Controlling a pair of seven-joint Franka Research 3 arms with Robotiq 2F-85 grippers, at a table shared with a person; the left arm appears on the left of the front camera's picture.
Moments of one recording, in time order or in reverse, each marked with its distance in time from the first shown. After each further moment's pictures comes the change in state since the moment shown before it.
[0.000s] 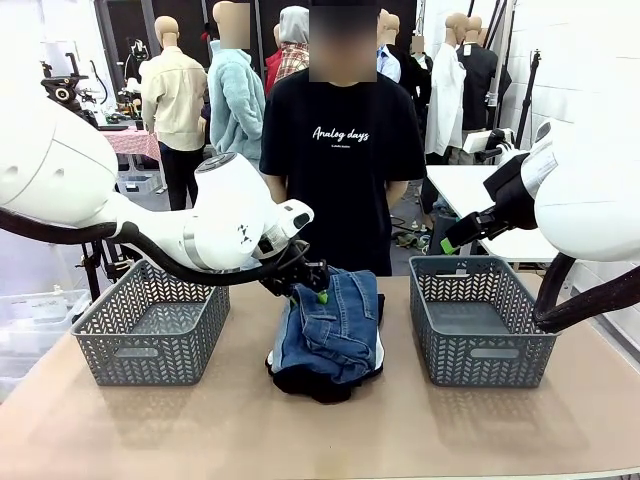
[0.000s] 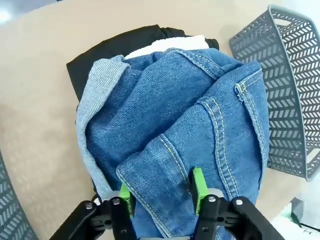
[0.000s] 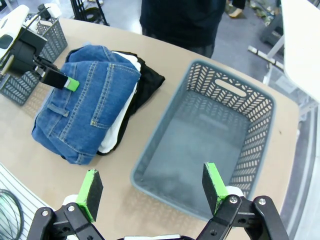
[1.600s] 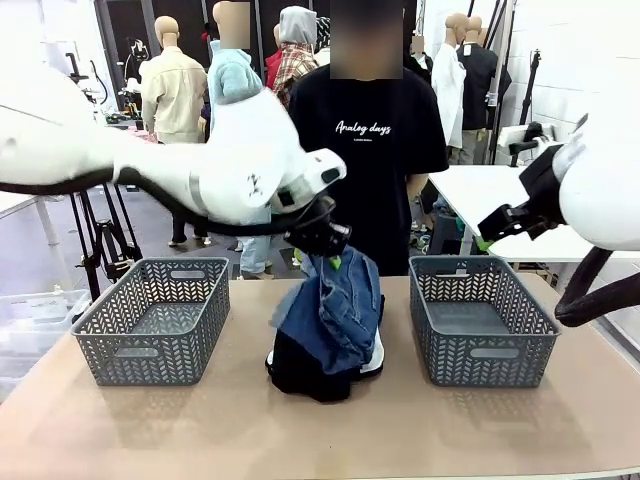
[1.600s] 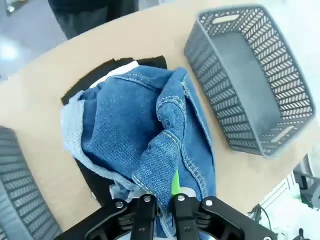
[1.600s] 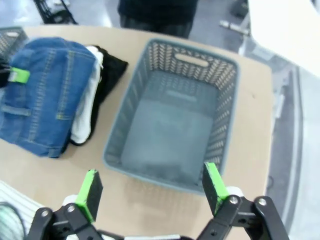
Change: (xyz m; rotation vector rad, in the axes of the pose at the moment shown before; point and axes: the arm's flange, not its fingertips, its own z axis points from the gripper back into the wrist) left arm 0.015 -0.093 0.090 0.071 -0.036 -0.210; right arm -0.014 -0.030 0.031 -0.133 0.072 -0.152
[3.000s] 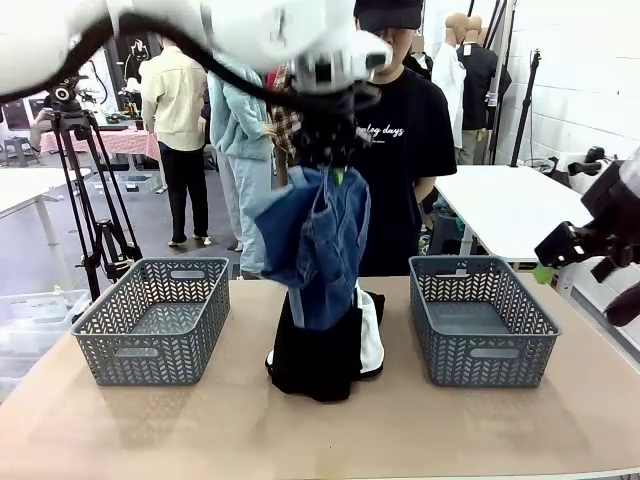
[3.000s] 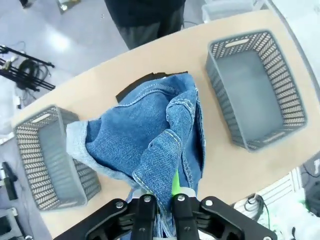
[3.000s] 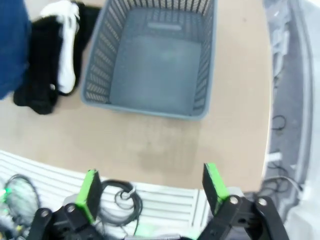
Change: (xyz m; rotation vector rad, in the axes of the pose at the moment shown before) left arm 0.058 -0.082 0.152 0.264 0.030 0.013; right arm -0.046 -0.039 0.031 0.025 0.245 -0.164
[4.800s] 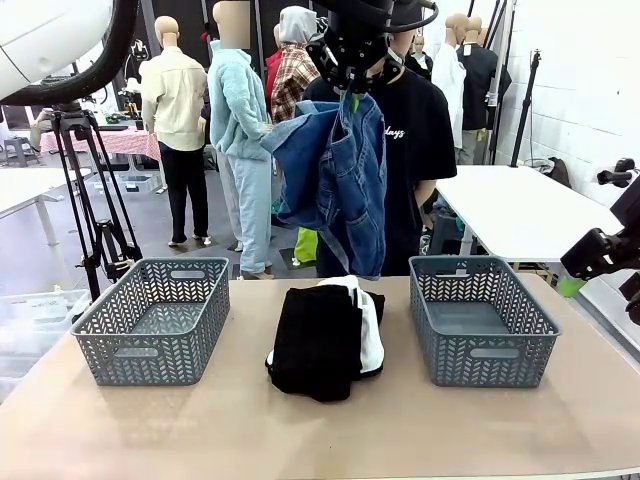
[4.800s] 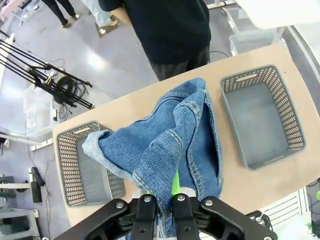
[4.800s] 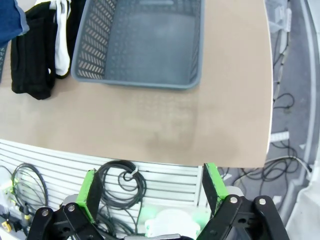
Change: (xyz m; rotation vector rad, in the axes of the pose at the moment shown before) left arm 0.020 -0.045 0.091 0.182 -0.133 0.009; right arm -0.018 -0.020 0.007 0.024 0.074 -0.064
